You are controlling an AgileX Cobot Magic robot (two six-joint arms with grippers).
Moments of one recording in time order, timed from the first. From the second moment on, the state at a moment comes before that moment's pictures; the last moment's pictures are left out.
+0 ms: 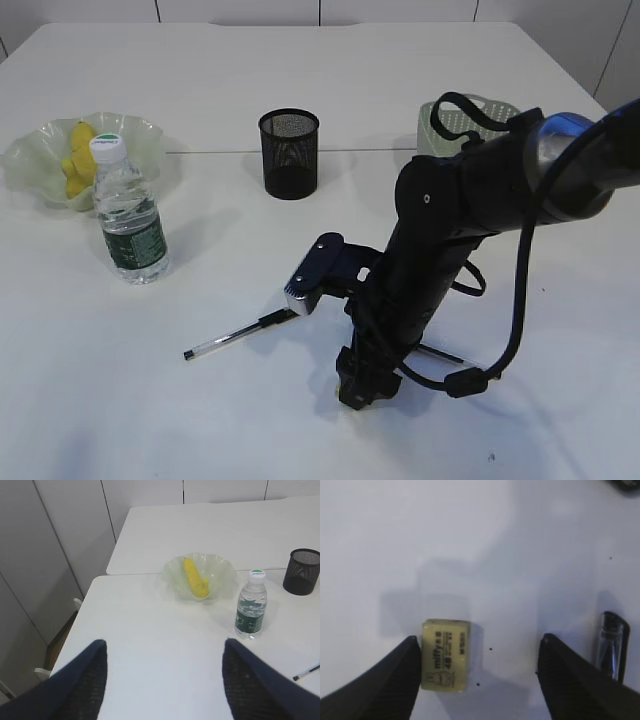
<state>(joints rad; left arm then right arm) 0.06 0.24 -1.06 0.12 1.19 -0.02 0.52 2.03 -1.22 0.30 0.72 -0.82</state>
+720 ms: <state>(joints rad) 0.06 0.24 -1.06 0.12 1.19 -0.02 0.52 2.03 -1.22 0.21 0.69 -0.74</state>
